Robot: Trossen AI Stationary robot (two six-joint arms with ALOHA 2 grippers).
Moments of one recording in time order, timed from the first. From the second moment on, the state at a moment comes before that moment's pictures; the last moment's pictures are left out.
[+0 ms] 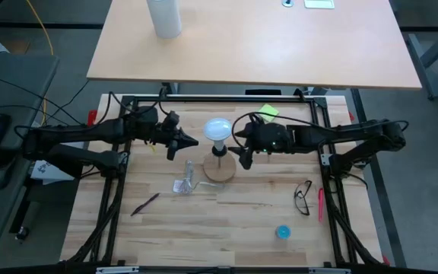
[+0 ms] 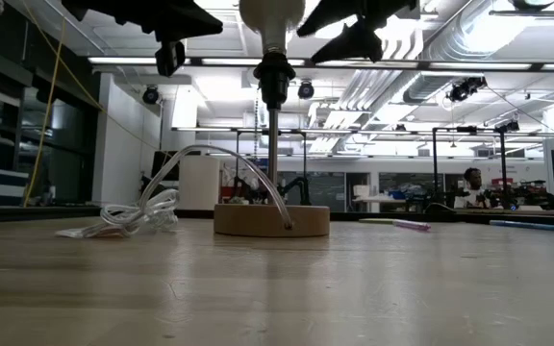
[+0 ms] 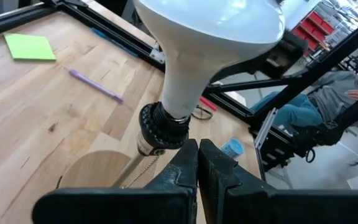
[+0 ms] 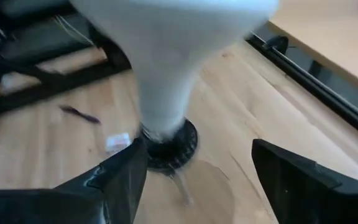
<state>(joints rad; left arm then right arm) 0.21 1.02 0.79 -0.10 0.25 -0.48 0.03 1.39 1.12 -0.23 0.27 0.31</state>
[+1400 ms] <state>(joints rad) 0.21 1.00 0.50 0.48 0.16 -0.46 0.00 1.14 1.20 -0.21 0.53 0.13</state>
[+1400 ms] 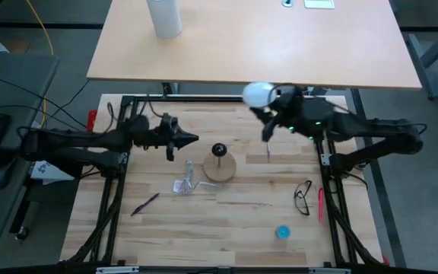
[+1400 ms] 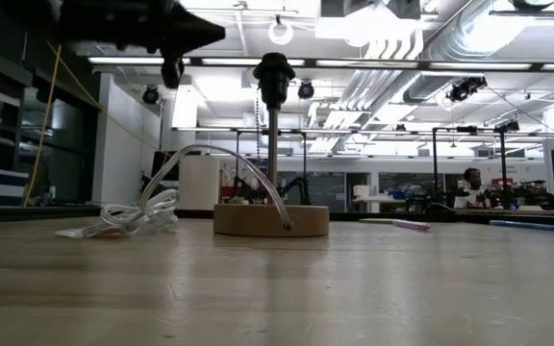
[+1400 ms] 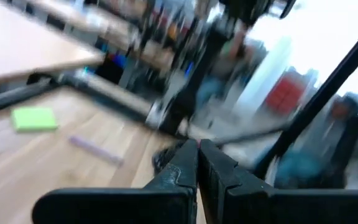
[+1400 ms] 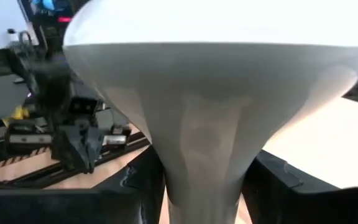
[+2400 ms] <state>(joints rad) 0.06 1.01 0.01 1.04 0.02 -0.67 0.17 1.08 1.56 -0.90 0.68 0.45</state>
